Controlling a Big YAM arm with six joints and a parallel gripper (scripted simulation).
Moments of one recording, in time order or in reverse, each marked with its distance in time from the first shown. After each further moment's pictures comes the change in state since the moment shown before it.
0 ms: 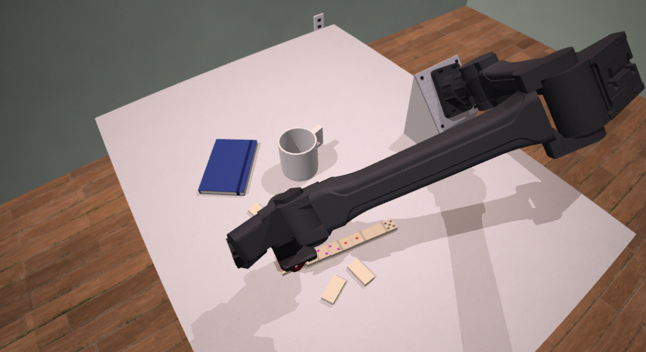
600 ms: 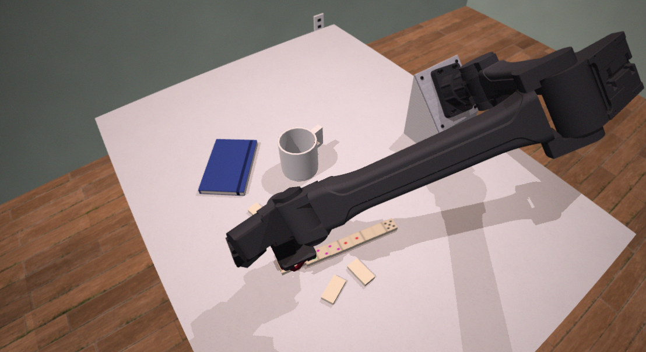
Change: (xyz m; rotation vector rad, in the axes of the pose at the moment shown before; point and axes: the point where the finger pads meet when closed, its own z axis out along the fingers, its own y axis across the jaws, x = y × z) arm 0.000 -0.002 0.000 -0.001 0.000 0.004
